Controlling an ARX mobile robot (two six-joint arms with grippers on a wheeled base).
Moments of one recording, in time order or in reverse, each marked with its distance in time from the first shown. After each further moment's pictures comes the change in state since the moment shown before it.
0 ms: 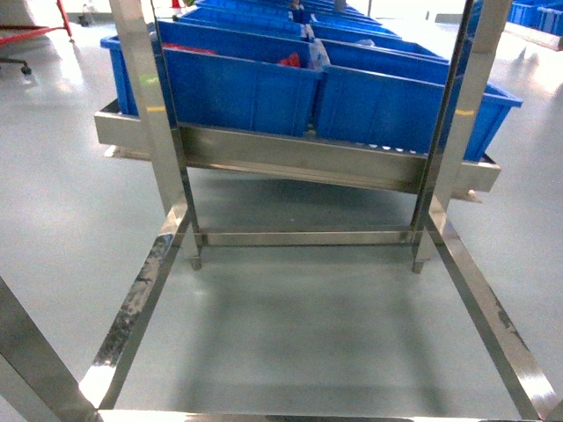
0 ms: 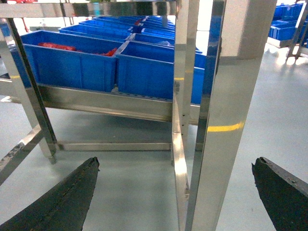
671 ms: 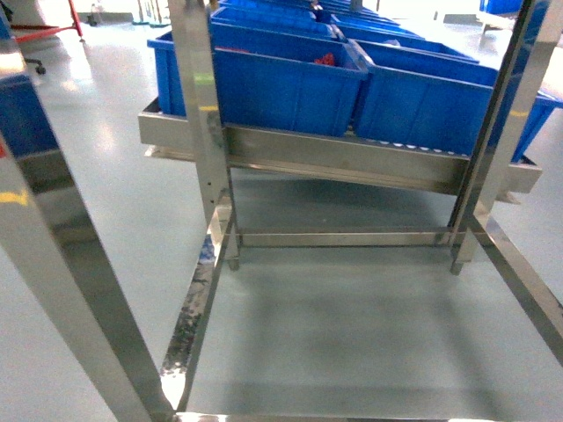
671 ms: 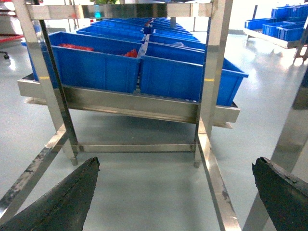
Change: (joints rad) left arm 0.000 0.000 0.000 0.001 0.001 0.000; right arm 0.000 0.000 0.000 0.003 0.000 0.000
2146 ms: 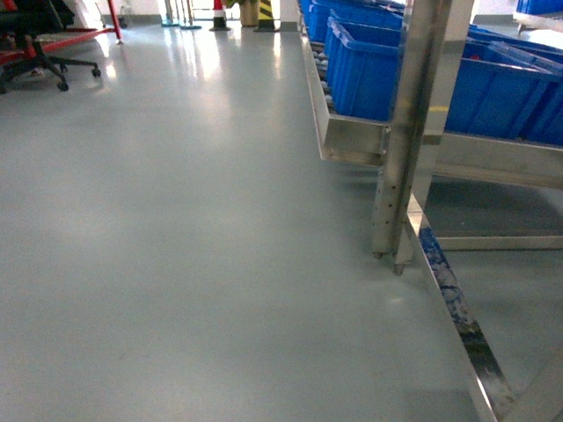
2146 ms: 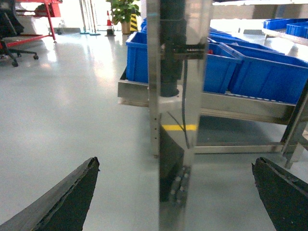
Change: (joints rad) left arm 0.000 0.000 0.000 -0.002 0.000 0.000; right arm 0.000 0.000 0.000 -0.003 0.001 0.000
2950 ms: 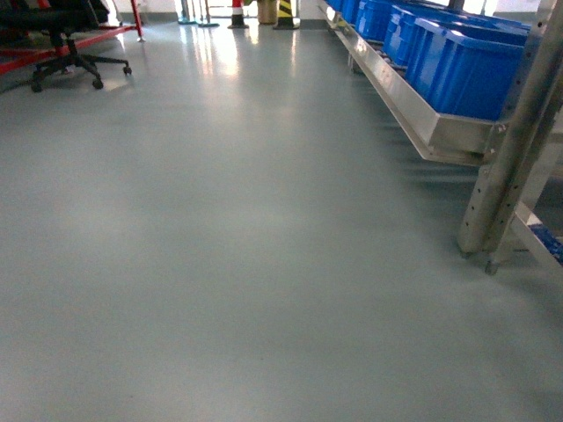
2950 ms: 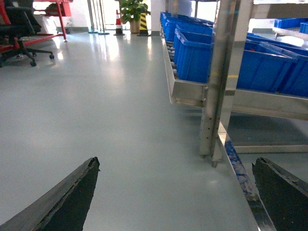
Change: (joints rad) left arm 0.001 0.000 0.000 0.003 0.000 0.000; right arm 0.000 0.000 0.000 0.002 0.000 0.000
